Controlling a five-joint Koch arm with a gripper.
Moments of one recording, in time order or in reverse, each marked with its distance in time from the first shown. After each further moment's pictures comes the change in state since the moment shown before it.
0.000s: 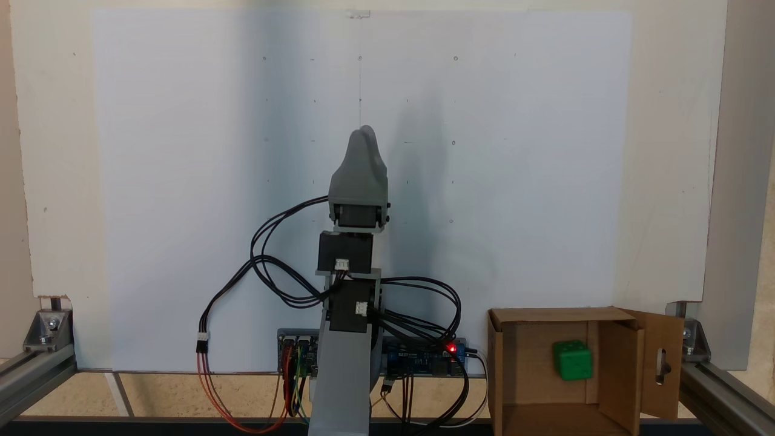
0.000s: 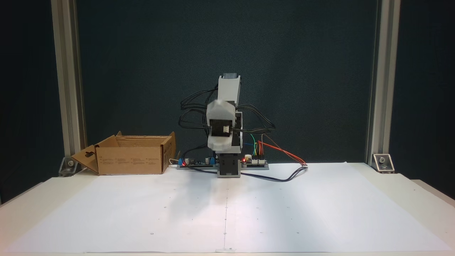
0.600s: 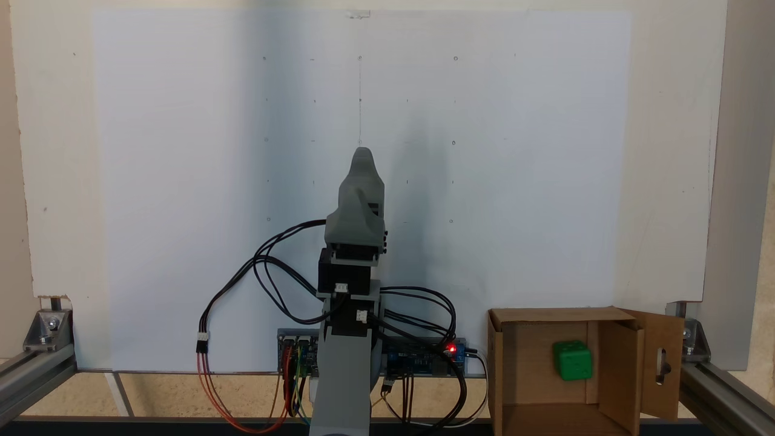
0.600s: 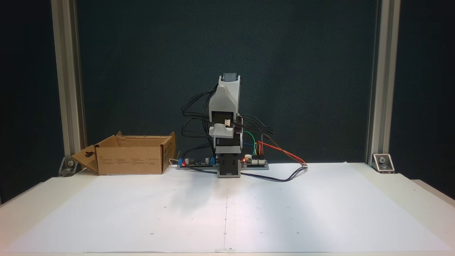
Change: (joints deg) arm 0.0 0.0 15.5 -30.4 0.0
